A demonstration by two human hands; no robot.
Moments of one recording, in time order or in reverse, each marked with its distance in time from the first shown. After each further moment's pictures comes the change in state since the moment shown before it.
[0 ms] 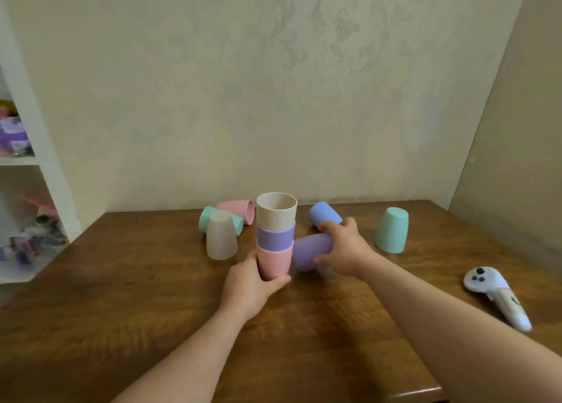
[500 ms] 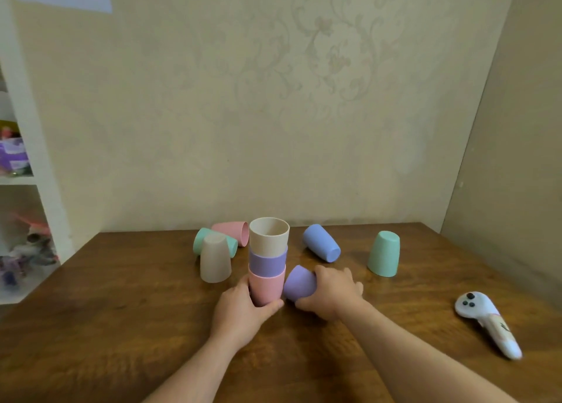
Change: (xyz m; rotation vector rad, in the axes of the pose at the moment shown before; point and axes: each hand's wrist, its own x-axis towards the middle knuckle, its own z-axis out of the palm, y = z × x) left_hand -0.006 0.000 0.000 -0.026 0.030 -0.018; right_hand -0.020 -0.014 0.025 -0.197 -0.049 0.132
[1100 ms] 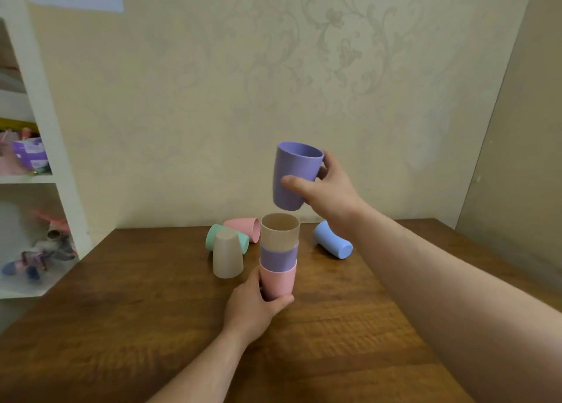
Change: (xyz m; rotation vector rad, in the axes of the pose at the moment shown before) left_hand 0.005 -0.005 -0.006 -0.114 -0.105 0.010; right_hand -0.007 -0.077 -0.127 1.185 0.234 -0.463
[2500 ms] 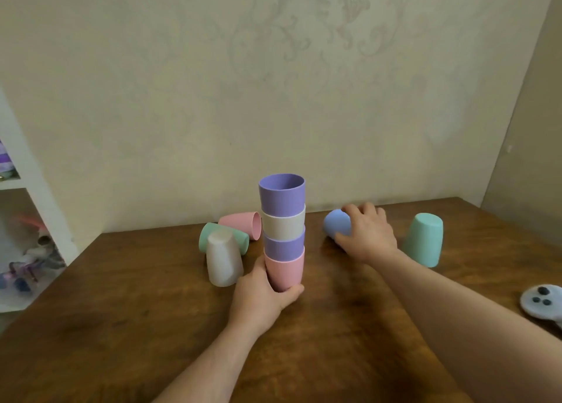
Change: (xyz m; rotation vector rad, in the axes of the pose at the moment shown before) left_hand 0.057 -0.001 0.017 0.151 0.045 -0.034; right_hand 0.052 0.185 -0.065 -1.134 0.014 0.247
